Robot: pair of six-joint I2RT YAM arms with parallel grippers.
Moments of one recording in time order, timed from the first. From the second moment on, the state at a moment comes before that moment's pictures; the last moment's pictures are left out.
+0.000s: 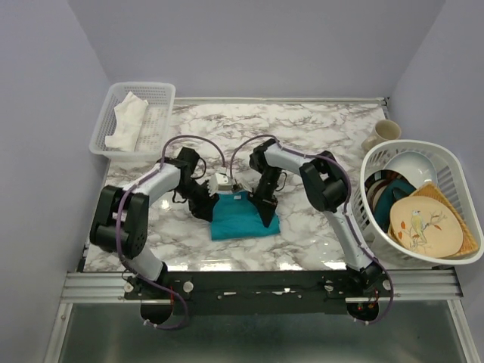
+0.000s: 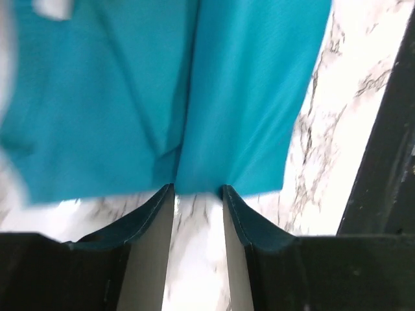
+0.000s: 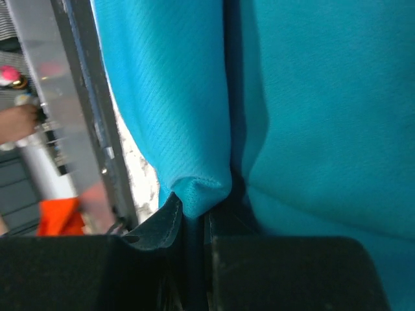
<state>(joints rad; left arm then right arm) -0.28 1.68 0.99 -0.86 0.73 0.92 0.64 2.43 1.85 -1.47 -0.77 -0.99</state>
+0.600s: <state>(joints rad) -0.78 0.86 0.60 -0.57 0.41 0.89 0.70 2.53 1.89 -1.69 -0.60 -0.88</state>
